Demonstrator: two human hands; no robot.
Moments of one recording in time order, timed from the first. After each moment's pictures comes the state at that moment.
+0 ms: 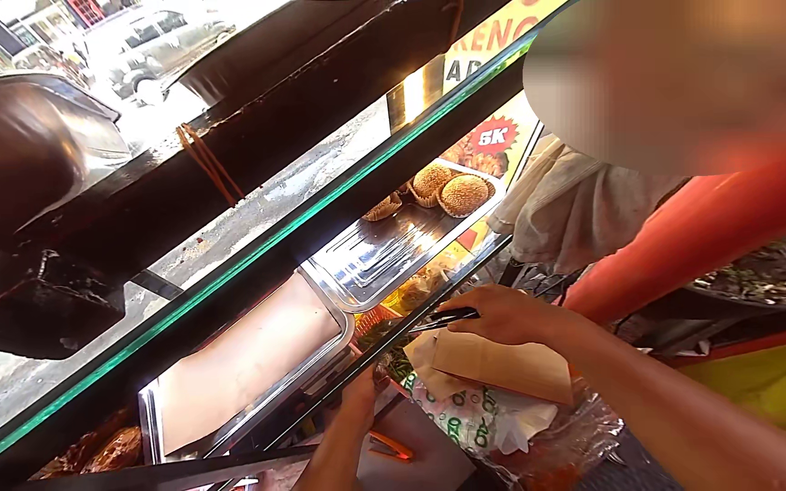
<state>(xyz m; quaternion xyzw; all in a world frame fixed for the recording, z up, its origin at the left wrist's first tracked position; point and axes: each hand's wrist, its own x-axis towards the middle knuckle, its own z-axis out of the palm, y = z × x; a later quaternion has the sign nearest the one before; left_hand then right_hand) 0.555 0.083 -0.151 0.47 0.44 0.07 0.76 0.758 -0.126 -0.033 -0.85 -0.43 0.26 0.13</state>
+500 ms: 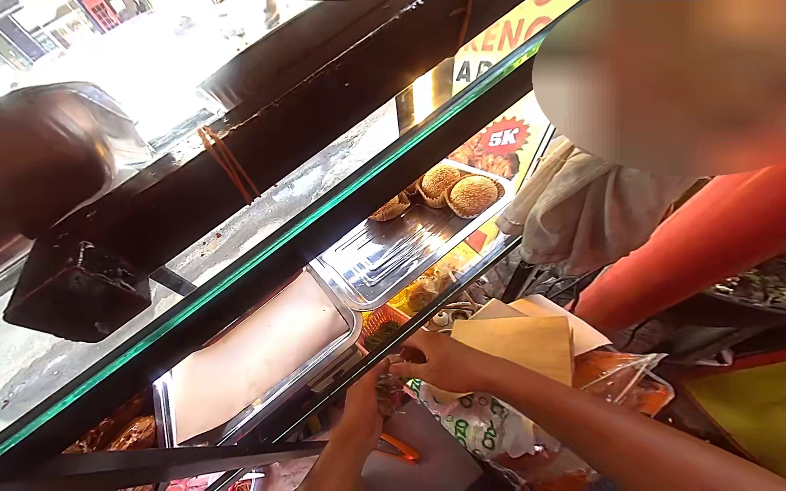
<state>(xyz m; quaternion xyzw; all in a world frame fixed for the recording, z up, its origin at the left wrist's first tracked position) 0.526 0.070 -0.095 0.43 0.38 0.03 0.82 0.672 -0.066 -0.058 -0.74 -0.41 0.39 0.35</state>
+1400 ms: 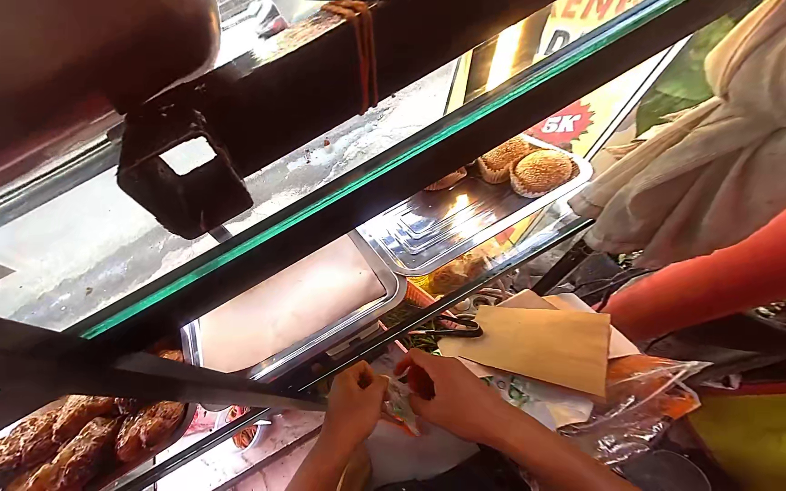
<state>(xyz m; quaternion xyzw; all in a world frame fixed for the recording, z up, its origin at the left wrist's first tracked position) 0.454 0.087 -0.048 0.71 0.38 -0.05 0.59 0.585 -0.068 -0.047 -0.76 -0.40 0.38 0.34</state>
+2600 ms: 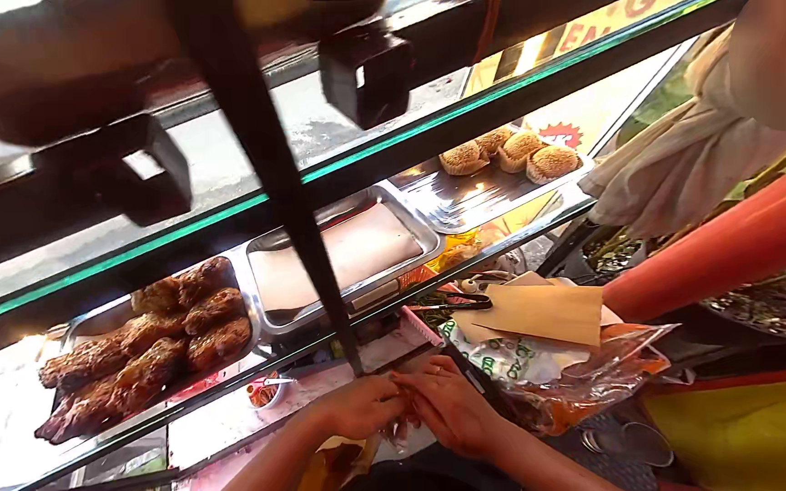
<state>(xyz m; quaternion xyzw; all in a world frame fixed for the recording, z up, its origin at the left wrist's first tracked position) 0.360 0.122 -0.030 0.79 -0.04 -0.25 0.56 0.472 -0.077 -0.090 -0.69 -0.62 -0.01 0.37</state>
